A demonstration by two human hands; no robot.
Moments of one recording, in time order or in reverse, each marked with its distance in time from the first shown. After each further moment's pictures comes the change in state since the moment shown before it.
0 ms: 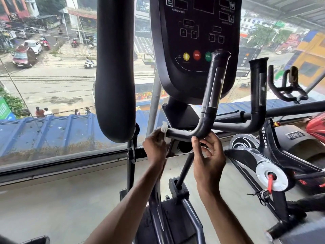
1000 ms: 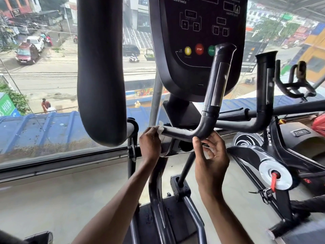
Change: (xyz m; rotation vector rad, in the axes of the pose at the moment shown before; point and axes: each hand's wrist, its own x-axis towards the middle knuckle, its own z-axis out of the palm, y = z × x) left_hand 0.027 -0.027 -0.008 0.306 0.025 0.322; right_hand 0.003 0.002 -0.003 0.006 -0.029 -0.007
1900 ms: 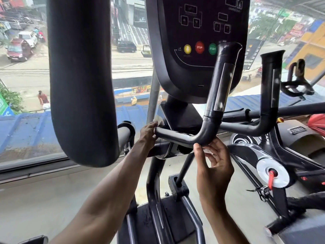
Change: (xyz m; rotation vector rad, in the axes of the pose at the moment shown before) left_hand 0.072 -0.055 0.067 -0.873 -0.263 -1.056; right_hand 0.000 -0.002 0.002 0.025 0.034 0.016
